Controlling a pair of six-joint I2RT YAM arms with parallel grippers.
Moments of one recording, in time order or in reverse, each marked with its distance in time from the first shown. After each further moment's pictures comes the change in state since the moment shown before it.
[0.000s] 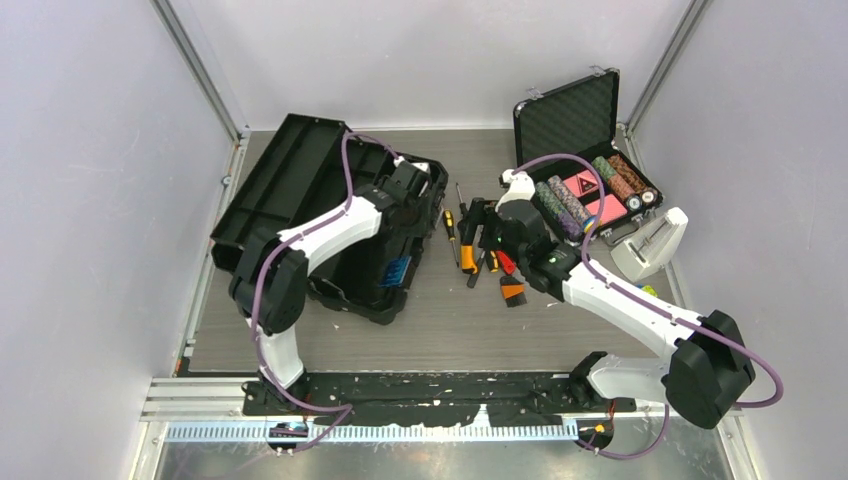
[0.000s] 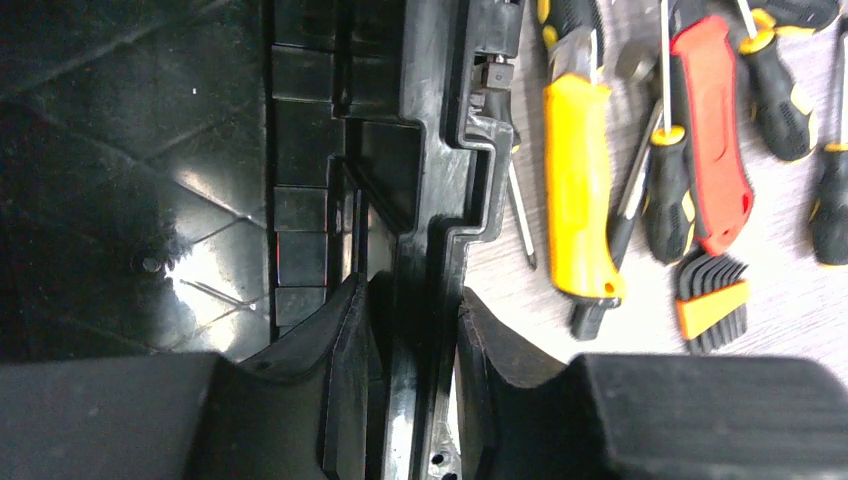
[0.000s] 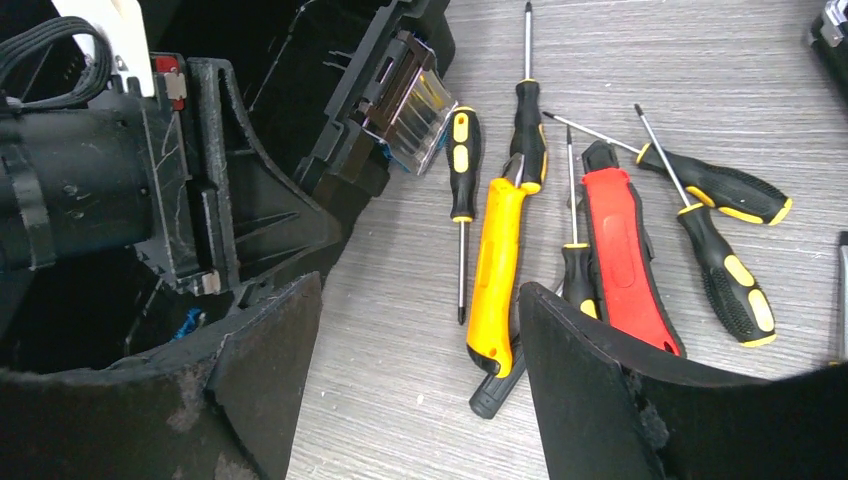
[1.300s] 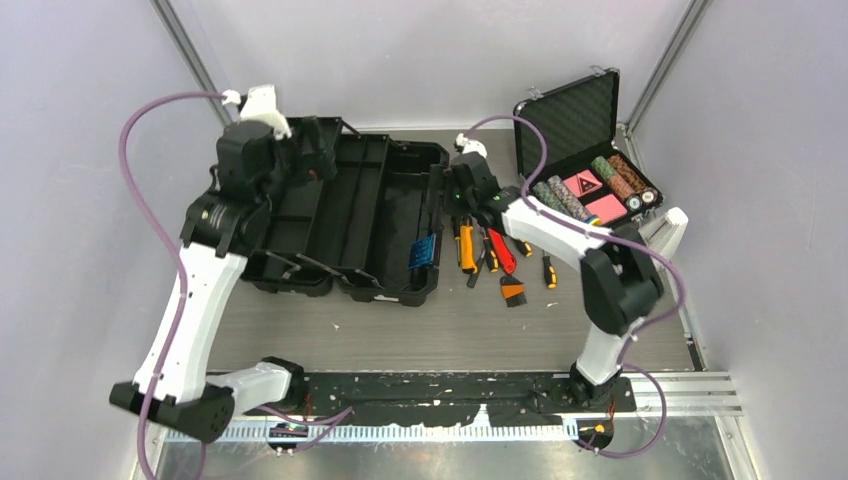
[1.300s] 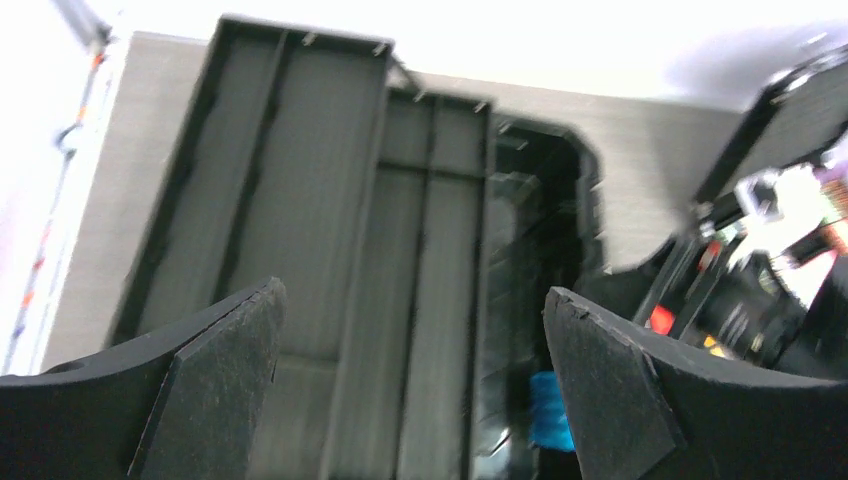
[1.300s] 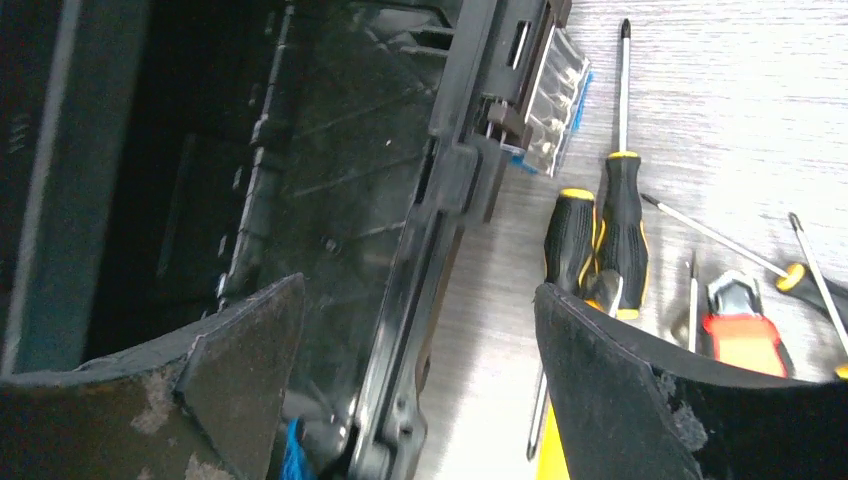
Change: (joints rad) left arm 0.320 -0.597 0.232 -0.202 -0.166 0.188; right arm -0.060 0.515 0.456 -0.097 -0.139 0.015
